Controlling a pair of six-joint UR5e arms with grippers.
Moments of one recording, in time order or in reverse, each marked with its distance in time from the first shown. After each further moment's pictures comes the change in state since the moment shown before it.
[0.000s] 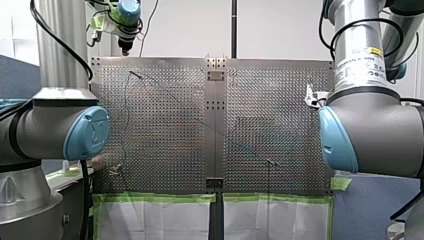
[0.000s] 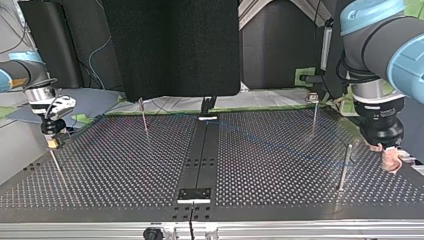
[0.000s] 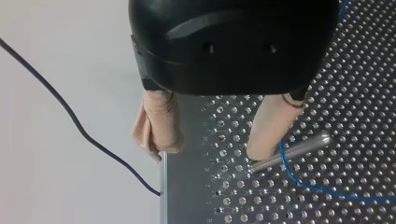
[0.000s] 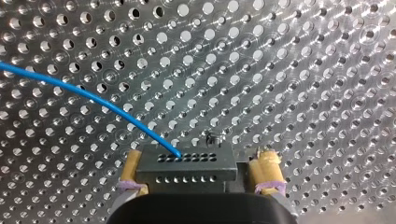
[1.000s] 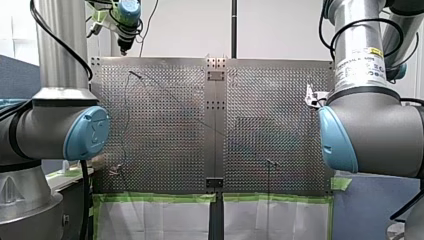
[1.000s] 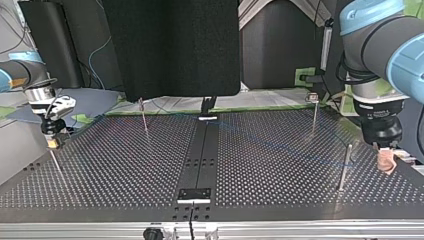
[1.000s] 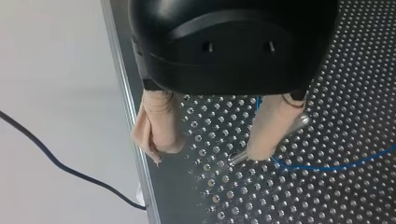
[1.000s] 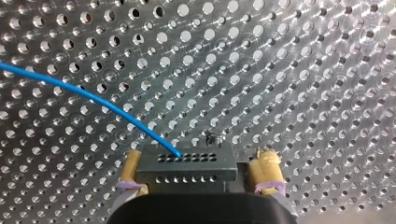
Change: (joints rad) left arm -0.002 0.000 0.000 0.000 -0.003 0.253; right arm 0.000 0.000 0.000 0.000 0.000 0.000
